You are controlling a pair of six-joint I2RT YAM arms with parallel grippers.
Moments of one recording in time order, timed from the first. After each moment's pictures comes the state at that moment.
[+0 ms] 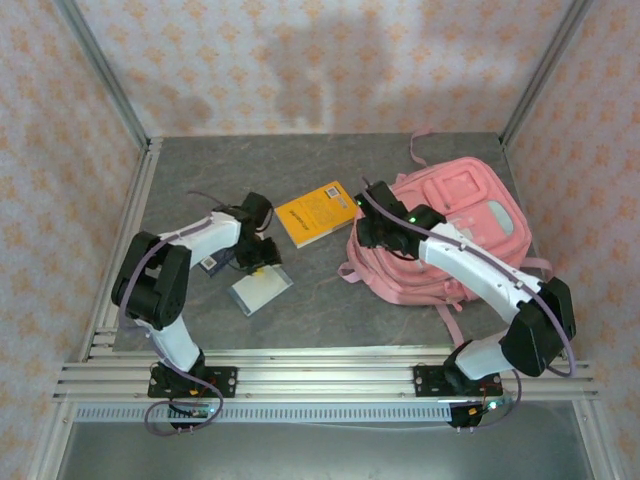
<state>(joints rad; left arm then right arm) -0.37 1.74 1.07 -0.74 0.24 -0.69 0.68 1.42 1.20 -0.79 0.20 0.47</state>
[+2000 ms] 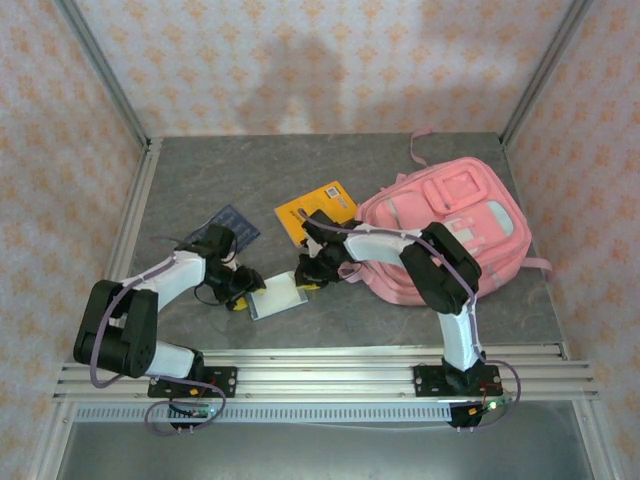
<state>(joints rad) -0.17 1.35 0.64 -0.65 0.47 -0.77 0.77 2.01 1.28 -0.50 -0.55 0.71</state>
